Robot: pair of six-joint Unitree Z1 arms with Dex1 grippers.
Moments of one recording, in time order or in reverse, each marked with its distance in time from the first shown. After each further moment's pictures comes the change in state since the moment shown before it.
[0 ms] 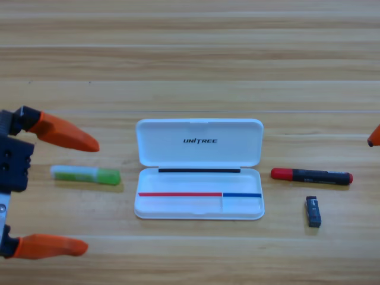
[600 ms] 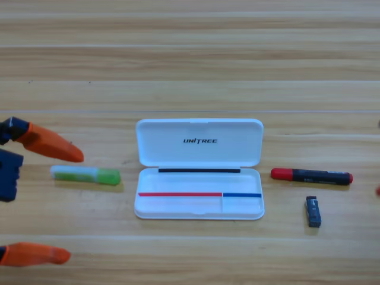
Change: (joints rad) arm 0 0.000 0.000 -0.009 0.083 0.033 0.002; arm 1 0.000 -0.001 0.031 -0.052 -0.186 0.184
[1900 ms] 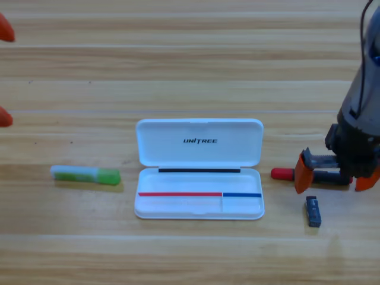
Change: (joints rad) arm 0 0.230 0.227 -0.564 0.556 0.261 0.129; arm 1 -0.049 0.746 -0.333 0.275 -0.295 0.918
